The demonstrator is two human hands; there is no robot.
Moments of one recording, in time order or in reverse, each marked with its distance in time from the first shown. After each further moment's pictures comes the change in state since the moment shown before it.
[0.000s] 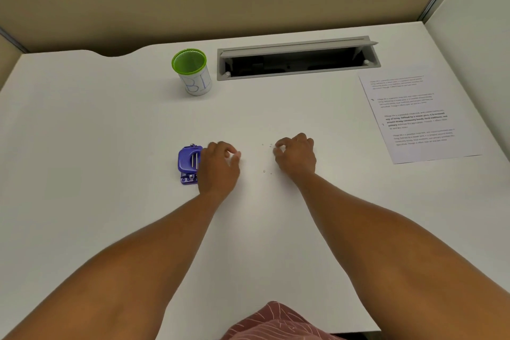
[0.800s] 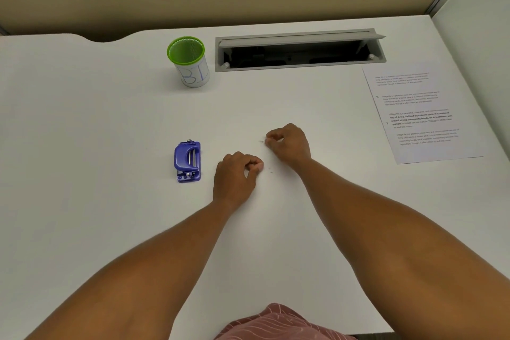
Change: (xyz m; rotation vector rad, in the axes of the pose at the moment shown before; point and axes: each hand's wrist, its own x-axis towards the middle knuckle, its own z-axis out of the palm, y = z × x) left_hand -0.017 0.001 0.031 -0.075 -0.195 0.125; right_hand 0.030 -0.006 0.008 0.215 -0.095 -0.094
